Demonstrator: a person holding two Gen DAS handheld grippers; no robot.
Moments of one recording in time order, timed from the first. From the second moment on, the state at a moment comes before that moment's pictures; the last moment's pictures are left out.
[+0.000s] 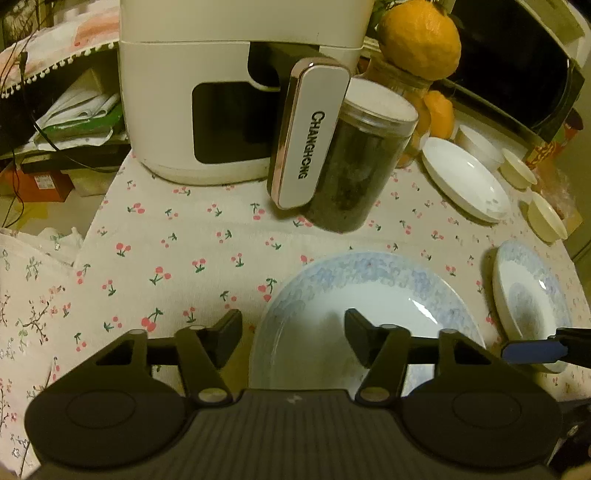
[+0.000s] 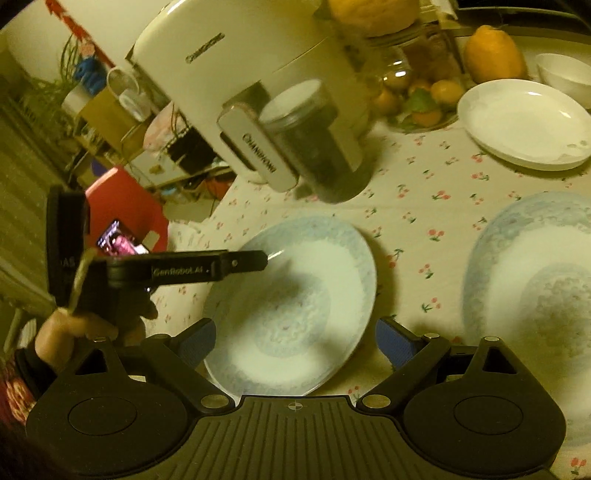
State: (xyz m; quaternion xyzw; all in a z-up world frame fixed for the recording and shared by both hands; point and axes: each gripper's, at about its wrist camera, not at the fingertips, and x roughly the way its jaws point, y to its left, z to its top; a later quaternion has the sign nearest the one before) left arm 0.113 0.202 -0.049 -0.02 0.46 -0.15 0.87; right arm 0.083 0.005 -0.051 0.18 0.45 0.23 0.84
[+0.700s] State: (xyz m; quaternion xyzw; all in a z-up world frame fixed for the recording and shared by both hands) left arm 0.115 0.210 -0.058 -0.02 0.48 -0.13 0.87; right arm 0.090 0.017 -0.079 0.12 0.48 0.19 0.85
